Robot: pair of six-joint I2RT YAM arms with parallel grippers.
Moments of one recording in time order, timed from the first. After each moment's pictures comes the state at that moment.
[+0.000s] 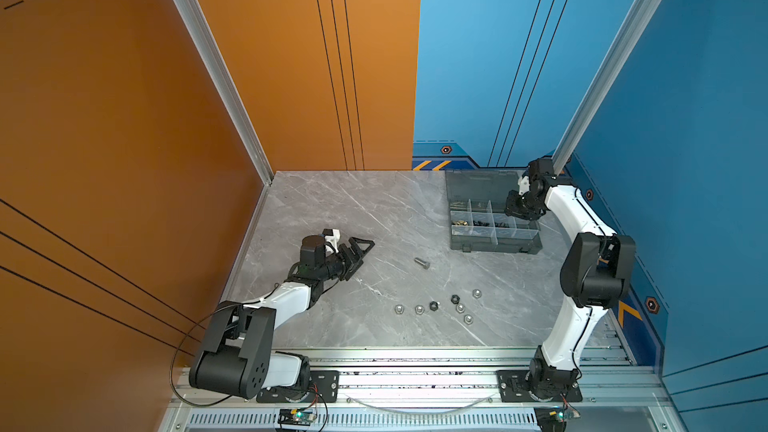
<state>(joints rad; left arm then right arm) -0.16 1.37 0.46 0.42 0.63 -1.08 -0.10 1.97 1.70 -0.86 -0.14 0.24</state>
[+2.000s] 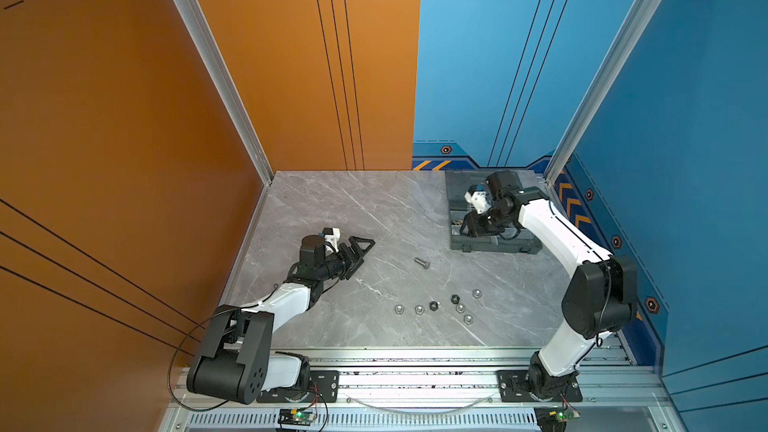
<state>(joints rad) -0.16 1.34 0.46 0.42 0.63 -1.09 0.28 1.72 1.46 -0.95 -0.31 0.04</state>
